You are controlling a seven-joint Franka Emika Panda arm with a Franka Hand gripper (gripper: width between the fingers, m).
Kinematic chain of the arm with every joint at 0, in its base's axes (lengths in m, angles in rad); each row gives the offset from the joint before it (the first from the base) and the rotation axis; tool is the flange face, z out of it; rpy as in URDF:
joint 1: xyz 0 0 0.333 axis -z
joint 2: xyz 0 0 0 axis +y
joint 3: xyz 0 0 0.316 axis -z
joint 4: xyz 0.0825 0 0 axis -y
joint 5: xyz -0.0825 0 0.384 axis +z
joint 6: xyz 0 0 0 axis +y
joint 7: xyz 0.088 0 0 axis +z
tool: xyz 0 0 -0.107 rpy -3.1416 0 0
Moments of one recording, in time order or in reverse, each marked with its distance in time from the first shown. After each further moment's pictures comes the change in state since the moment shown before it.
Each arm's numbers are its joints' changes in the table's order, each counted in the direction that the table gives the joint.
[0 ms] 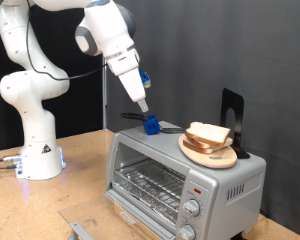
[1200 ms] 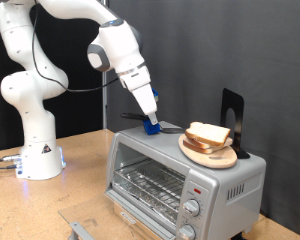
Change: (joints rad) arm -0.083 0.059 -0.062 -0.079 0.028 -0.164 -0.001
